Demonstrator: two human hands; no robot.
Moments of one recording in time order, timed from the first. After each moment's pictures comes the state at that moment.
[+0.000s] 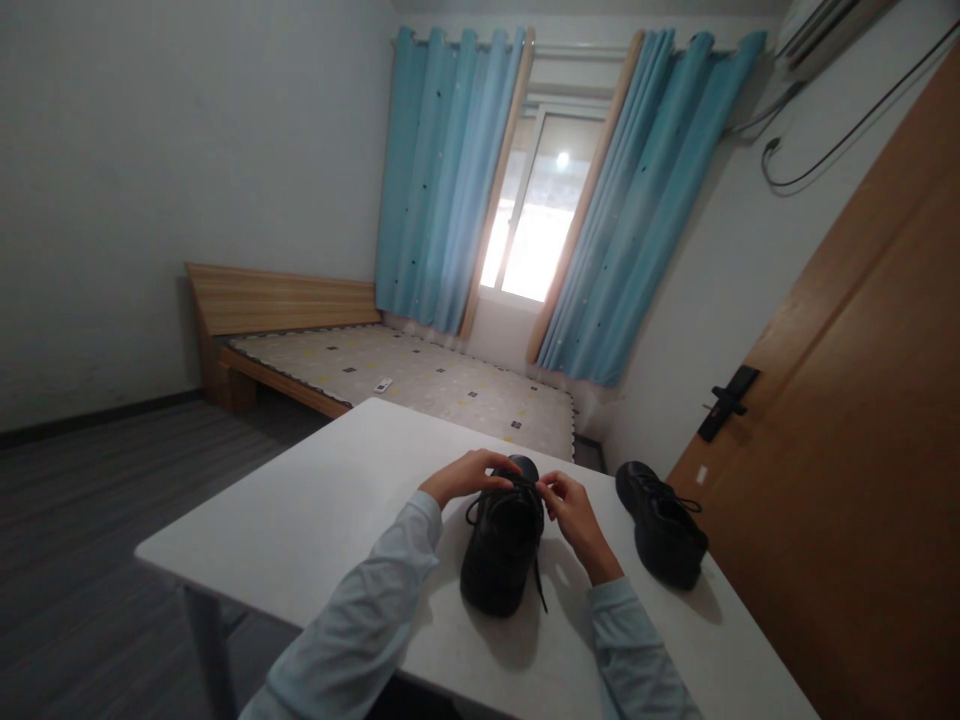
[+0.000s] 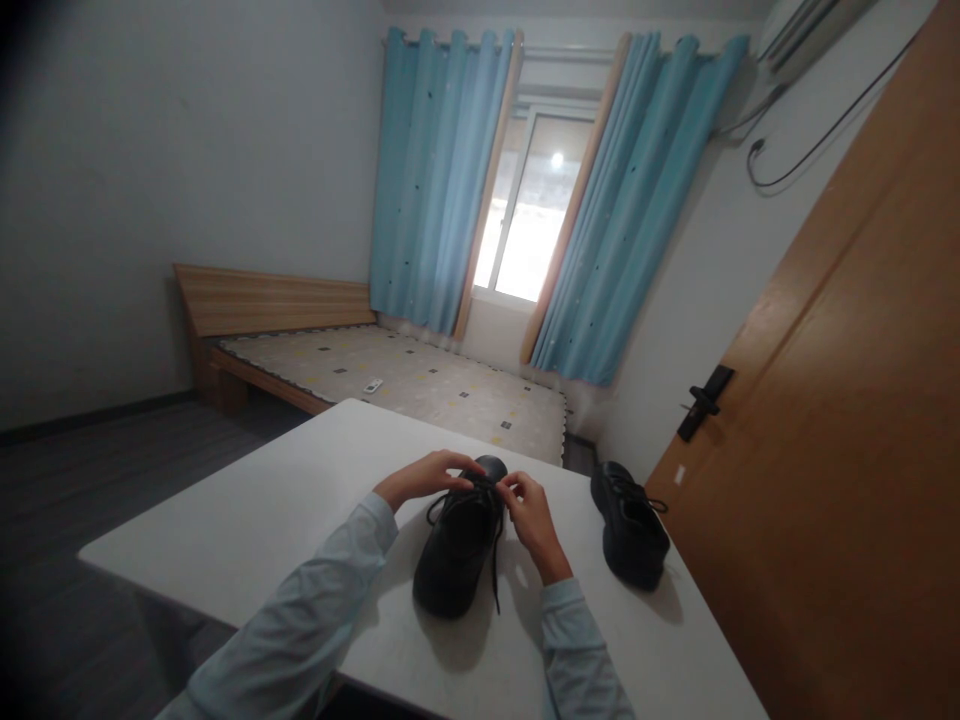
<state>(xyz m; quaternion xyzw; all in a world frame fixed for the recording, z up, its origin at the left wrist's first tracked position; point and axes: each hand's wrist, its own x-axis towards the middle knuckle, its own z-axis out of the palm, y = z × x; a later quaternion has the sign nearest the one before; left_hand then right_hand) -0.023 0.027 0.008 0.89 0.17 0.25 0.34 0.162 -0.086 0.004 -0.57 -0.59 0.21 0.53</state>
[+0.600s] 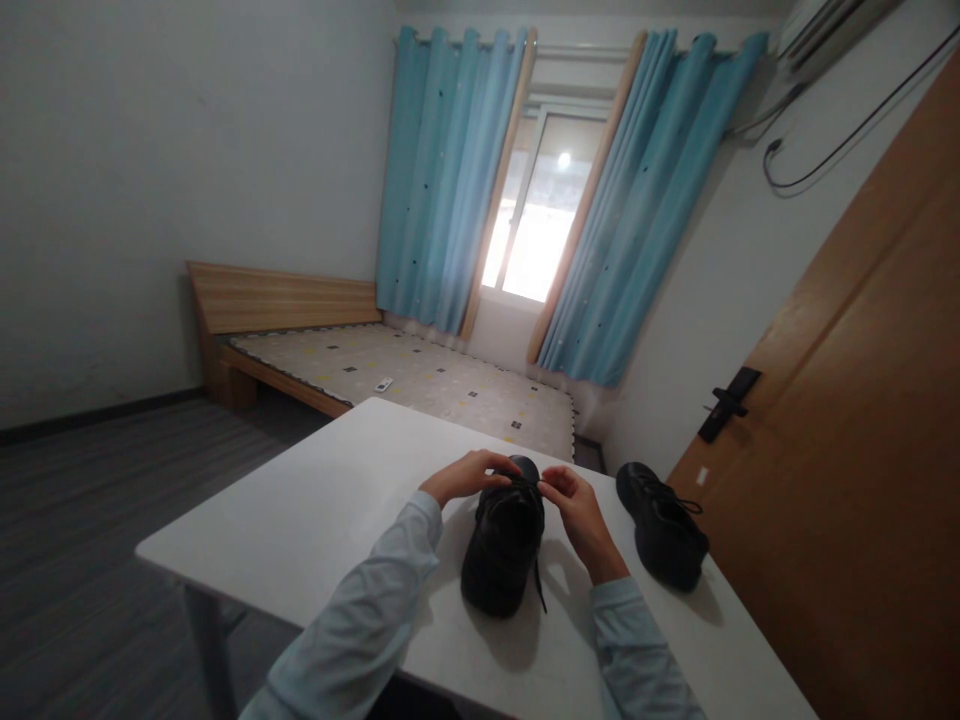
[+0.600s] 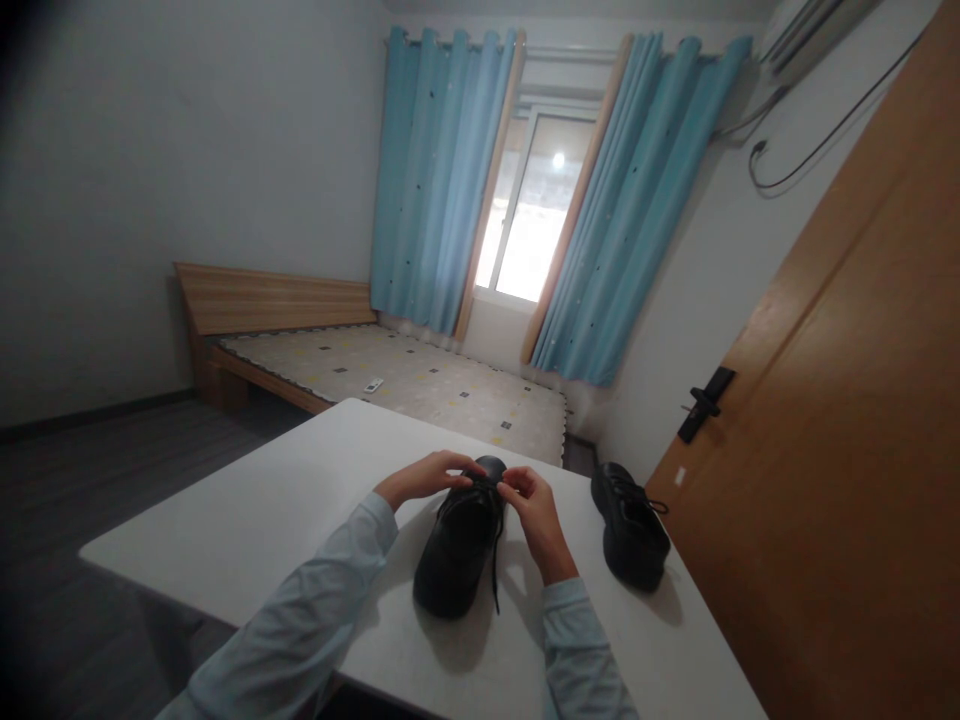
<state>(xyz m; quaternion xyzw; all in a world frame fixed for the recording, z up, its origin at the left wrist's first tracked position) -0.024 0.023 0.012 0.90 0.17 0.25 0.33 0.161 -0.087 0.008 -0.50 -0.54 0.29 0.61</state>
